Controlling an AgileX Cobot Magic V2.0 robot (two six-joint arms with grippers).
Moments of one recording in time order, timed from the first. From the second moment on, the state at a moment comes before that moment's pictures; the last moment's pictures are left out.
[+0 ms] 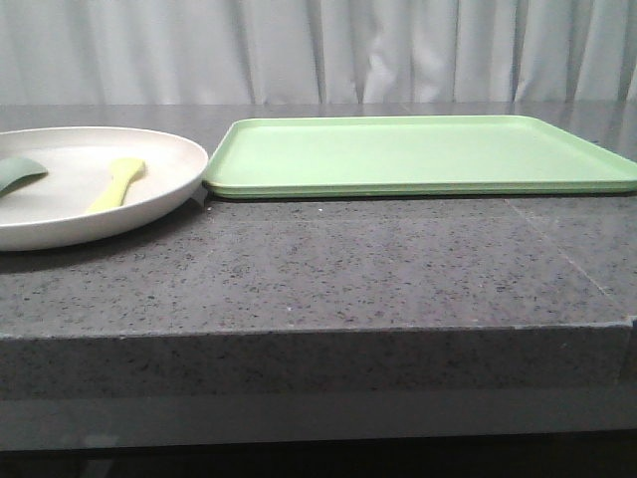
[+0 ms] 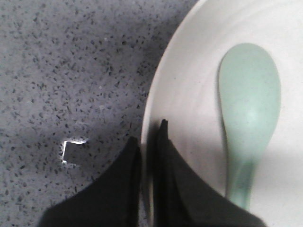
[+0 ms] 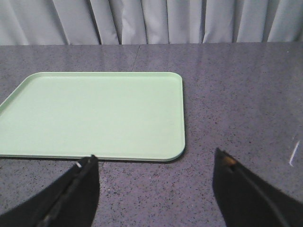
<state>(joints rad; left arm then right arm) -0.01 1.53 -1.17 -0.03 0.87 -0.06 0.06 0.47 -0.60 0.09 0.46 0.02</state>
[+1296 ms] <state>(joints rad) -0.08 1.65 -1.46 -0.56 0.85 0.08 0.06 0.47 -0.60 0.09 0.46 0.02</state>
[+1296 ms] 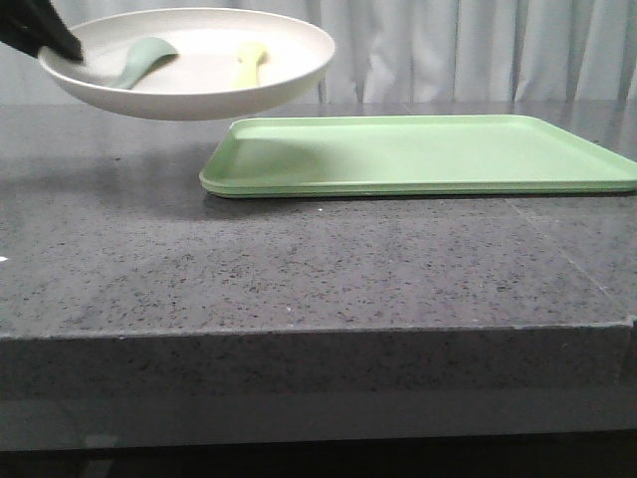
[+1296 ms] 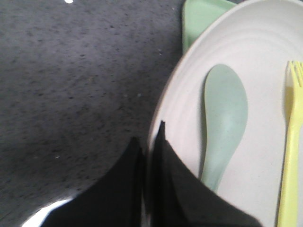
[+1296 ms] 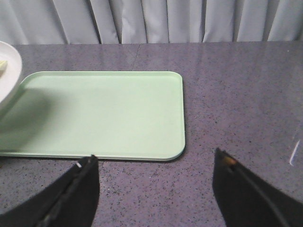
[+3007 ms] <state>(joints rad) -0.40 2.14 -1.92 -0.43 0.80 -0.26 0.06 0.47 -0.60 0.09 0.46 0.02</state>
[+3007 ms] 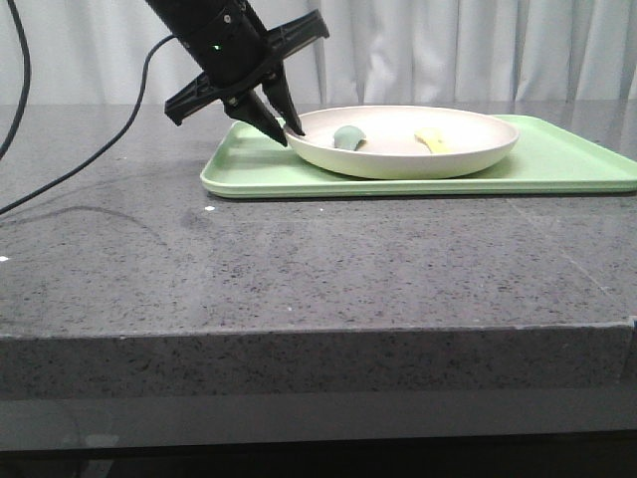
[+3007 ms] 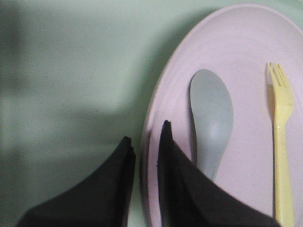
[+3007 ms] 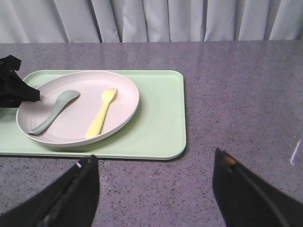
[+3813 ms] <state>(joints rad) -0.40 1.85 -1.84 -0.05 0.83 -0.24 0.06 0.47 -0.60 0.09 0.46 0.02</state>
